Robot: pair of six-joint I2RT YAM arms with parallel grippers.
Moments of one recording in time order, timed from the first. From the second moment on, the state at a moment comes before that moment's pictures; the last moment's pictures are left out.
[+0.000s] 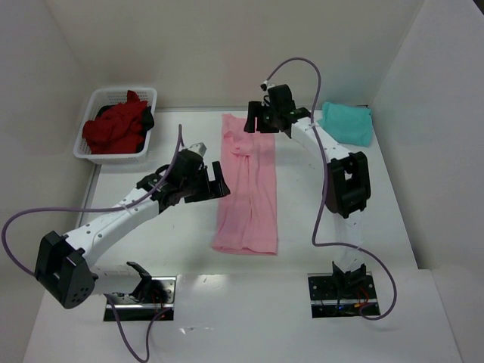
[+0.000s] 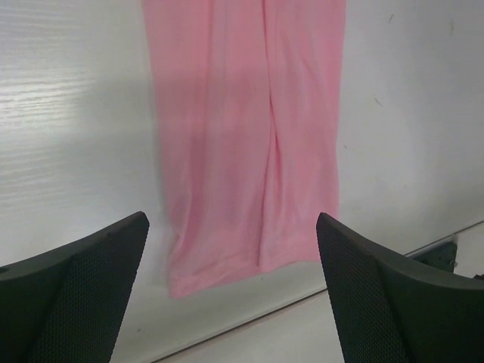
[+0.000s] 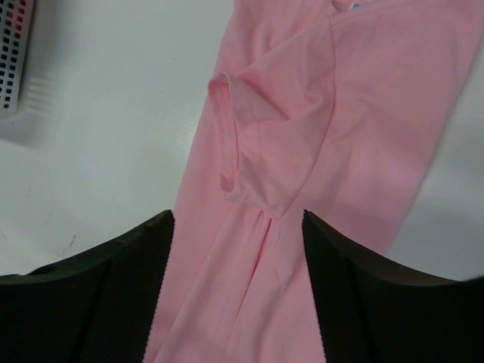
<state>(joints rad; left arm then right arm) -0.60 1.26 1.00 -0.53 -0.01 -0.71 0.38 2.08 1.85 -0.42 -0.18 0.31</state>
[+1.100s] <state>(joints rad) -0.47 1.09 0.89 -0.46 0.04 -0.74 0.47 2.58 2.41 -0.47 -0.07 0.30</state>
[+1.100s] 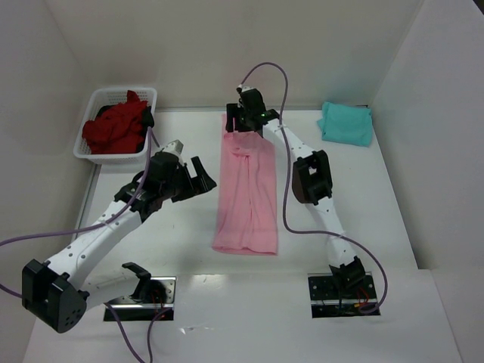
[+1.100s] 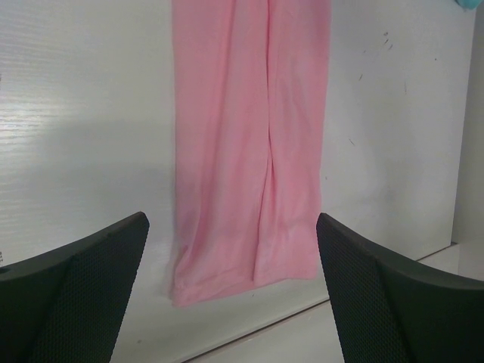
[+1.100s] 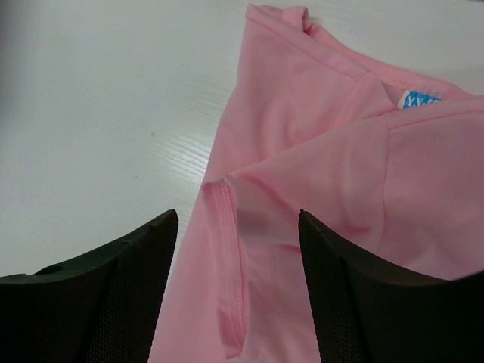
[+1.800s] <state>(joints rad) -0.41 1.10 0.86 -0.47 0.11 -0.71 0.50 2.62 2.42 -0.53 -0.04 0.23</state>
